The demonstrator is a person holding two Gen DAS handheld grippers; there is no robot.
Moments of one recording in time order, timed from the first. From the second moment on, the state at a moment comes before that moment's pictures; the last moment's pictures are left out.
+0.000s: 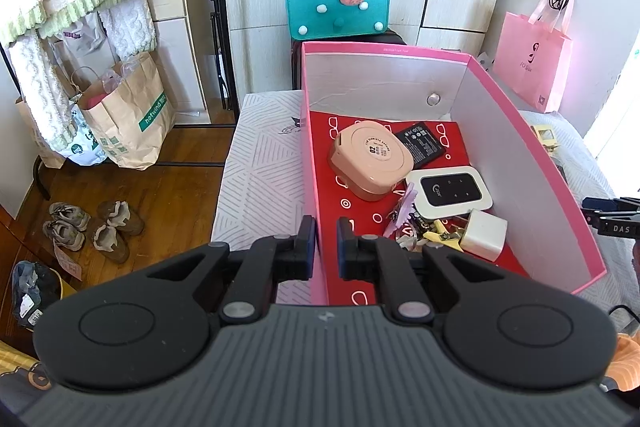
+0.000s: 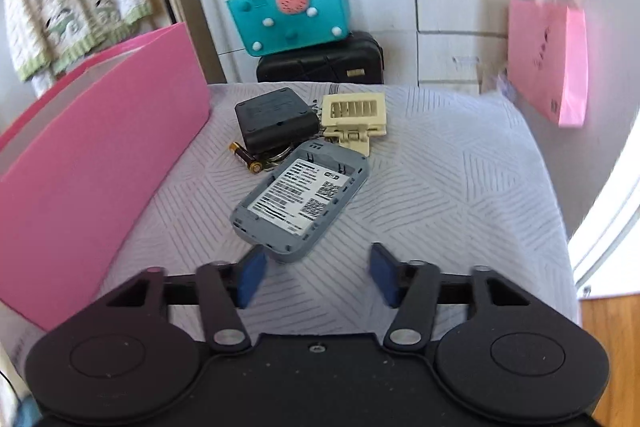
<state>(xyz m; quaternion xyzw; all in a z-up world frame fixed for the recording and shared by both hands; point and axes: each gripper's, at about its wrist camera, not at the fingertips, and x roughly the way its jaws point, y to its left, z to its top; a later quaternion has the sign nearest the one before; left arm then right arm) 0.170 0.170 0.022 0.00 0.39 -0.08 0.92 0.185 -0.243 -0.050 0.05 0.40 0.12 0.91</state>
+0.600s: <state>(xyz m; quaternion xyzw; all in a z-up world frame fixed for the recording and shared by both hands) 0.172 0.169 0.021 0.00 0.40 -0.09 0.91 0.198 -0.217 -0.059 -0.01 0.37 0.12 0.92</state>
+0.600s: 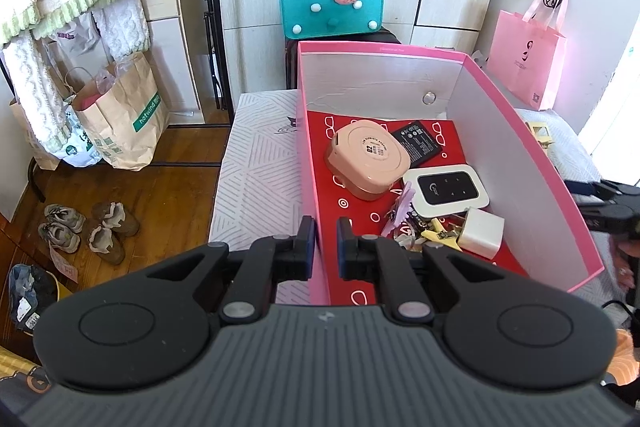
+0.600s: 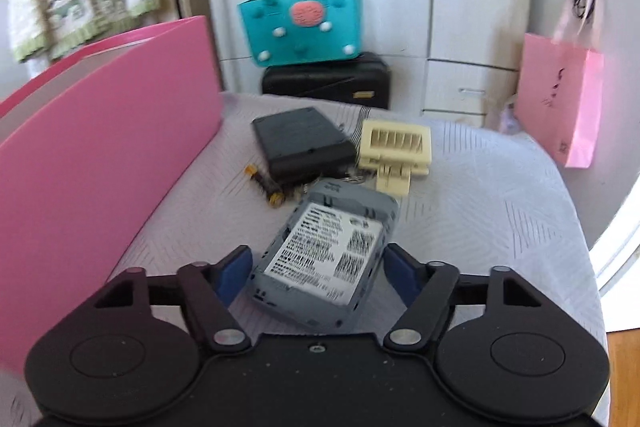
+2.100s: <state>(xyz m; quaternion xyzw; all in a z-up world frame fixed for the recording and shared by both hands) 0.175 0.165 0.027 0.03 0.41 -0.09 0.91 0.168 -0.165 0.062 -0.01 0.29 0.34 0.89</state>
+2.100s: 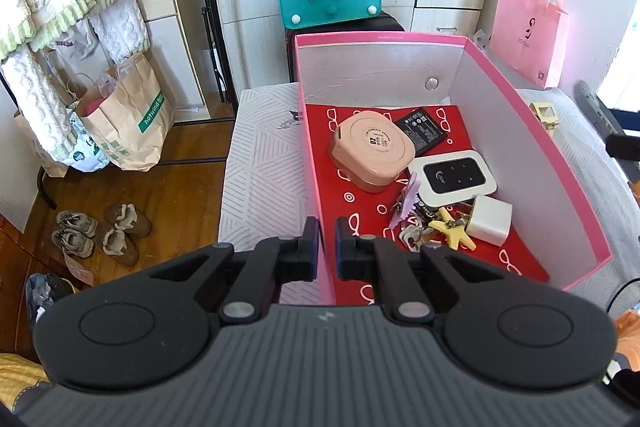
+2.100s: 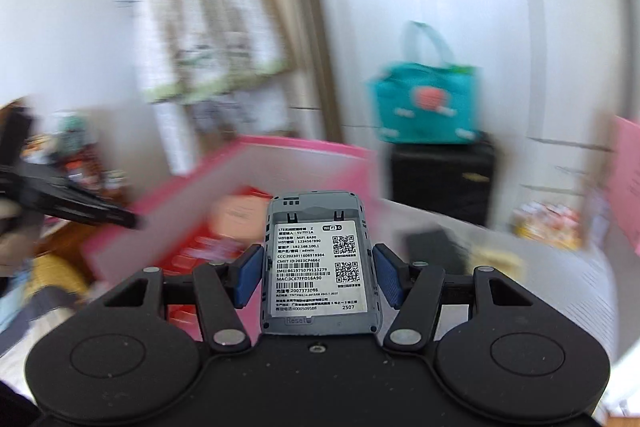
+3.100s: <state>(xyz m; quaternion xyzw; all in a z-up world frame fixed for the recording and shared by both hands) 0.171 0.174 0.029 0.02 0.40 -0.11 0.91 0.253 -0.014 0.023 -0.06 0.49 0.49 0.72</state>
